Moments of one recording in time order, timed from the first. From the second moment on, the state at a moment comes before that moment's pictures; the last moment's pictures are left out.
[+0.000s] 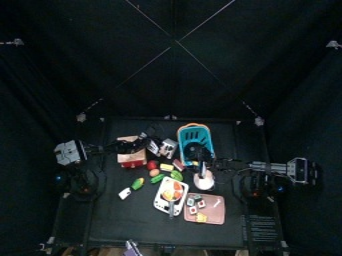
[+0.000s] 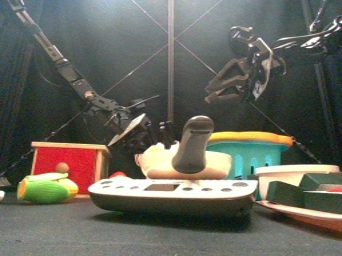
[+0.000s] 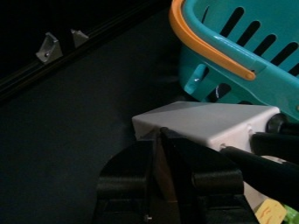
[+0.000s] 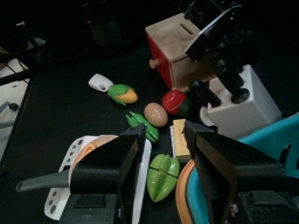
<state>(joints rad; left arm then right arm) 0.49 0.11 0.66 -0.23 -0.29 -0.03 -0.29 -0.42 0.93 -0.60 -0.27 0.73</state>
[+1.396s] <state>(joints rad) 0.52 -0.01 0.74 -0.23 -0.29 -0.03 -0.30 -0.41 0.93 -0.60 -0.27 0.73</state>
